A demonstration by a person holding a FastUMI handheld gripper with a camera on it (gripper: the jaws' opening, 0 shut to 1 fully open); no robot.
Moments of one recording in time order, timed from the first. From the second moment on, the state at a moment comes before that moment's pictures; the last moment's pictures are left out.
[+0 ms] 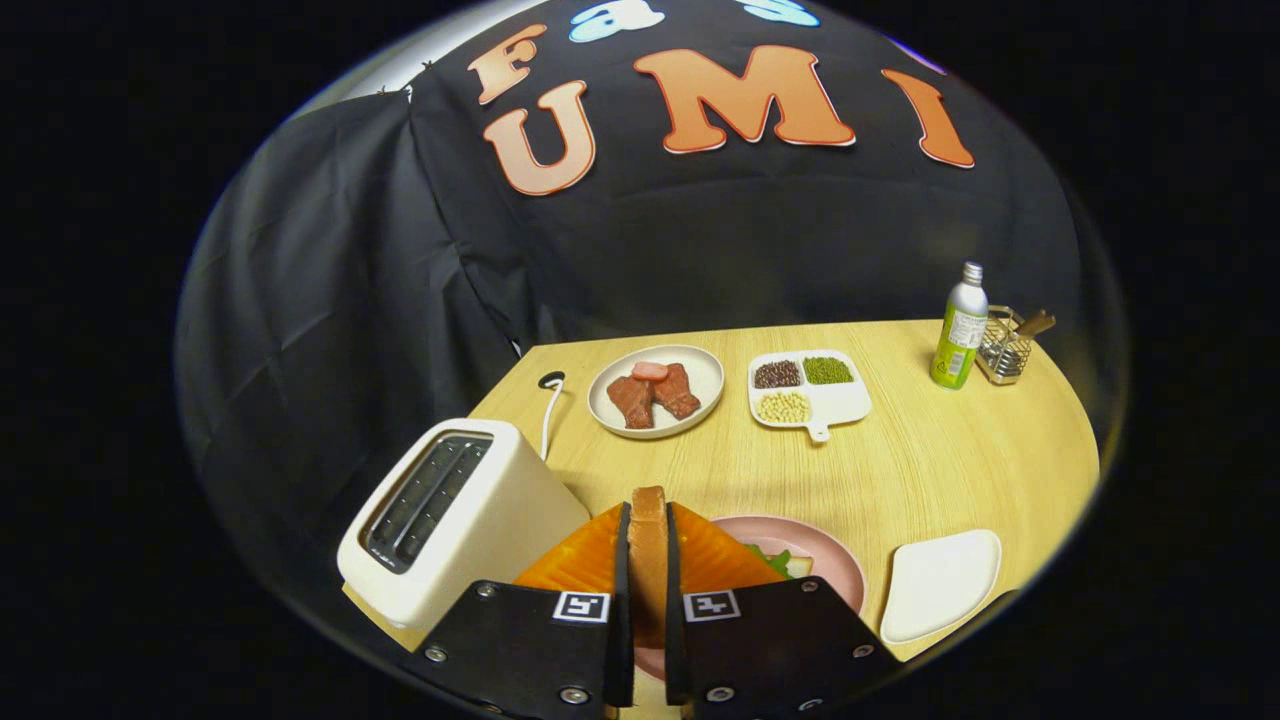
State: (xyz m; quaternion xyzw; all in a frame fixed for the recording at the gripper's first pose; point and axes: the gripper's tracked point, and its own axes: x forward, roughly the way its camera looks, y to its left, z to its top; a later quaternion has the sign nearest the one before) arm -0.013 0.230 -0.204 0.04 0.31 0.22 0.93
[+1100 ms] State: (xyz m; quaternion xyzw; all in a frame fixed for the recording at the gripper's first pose) arm 0.013 0.118 -0.296 0.04 0.41 0.14 0.90
